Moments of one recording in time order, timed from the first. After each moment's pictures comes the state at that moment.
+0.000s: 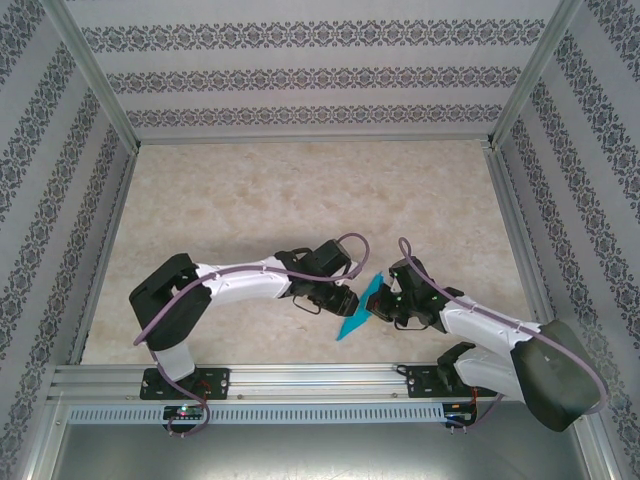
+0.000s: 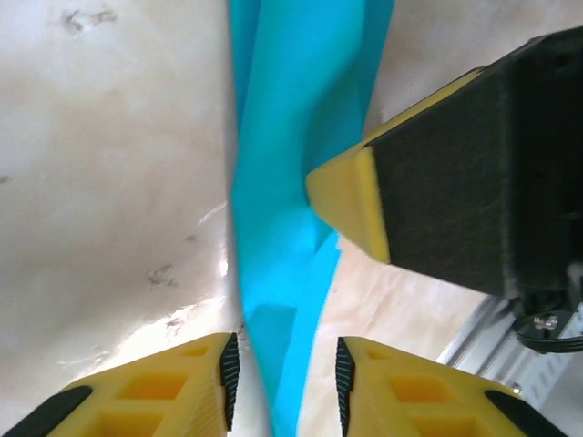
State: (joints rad) left arm -0.96 1.75 1.07 -0.39 0.33 -0.53; right arm 0.52 1.12 0.32 -0.19 -0.40 1.00
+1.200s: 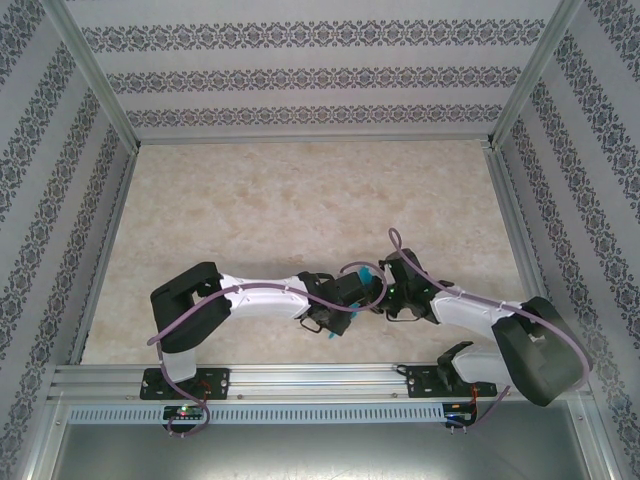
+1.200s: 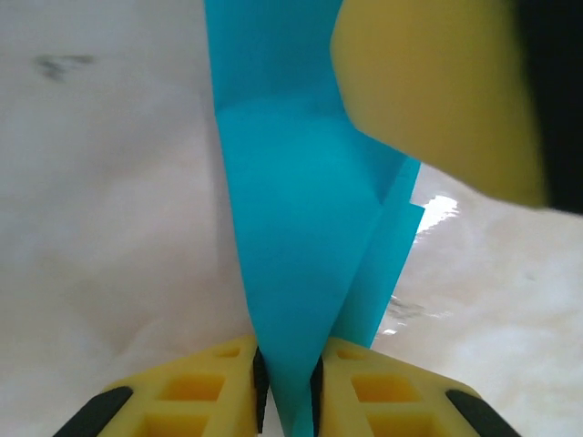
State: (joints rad) left arm -1.11 1.84 1.12 -0.56 -0.10 -0.56; right arm 0.51 1.29 0.38 0.00 -0.51 0.99
